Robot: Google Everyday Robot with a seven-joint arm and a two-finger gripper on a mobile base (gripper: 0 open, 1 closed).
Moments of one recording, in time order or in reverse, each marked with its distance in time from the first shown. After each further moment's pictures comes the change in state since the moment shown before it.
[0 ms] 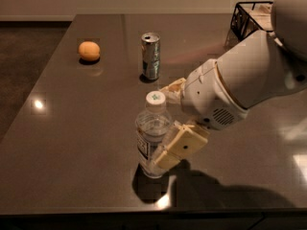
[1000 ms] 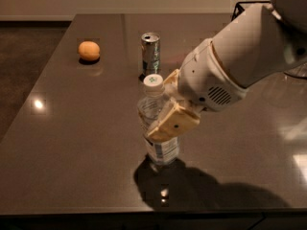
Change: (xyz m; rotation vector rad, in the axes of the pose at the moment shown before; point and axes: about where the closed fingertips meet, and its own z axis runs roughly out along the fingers) arm -0.015 -0.014 -0.015 0.022 0.041 0.035
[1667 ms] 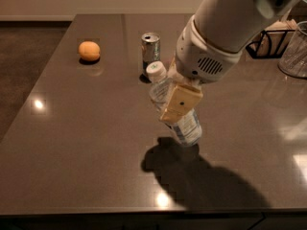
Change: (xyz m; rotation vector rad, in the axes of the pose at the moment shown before) arm 0.015 -0.046 -0.011 0.052 0.281 -0.022
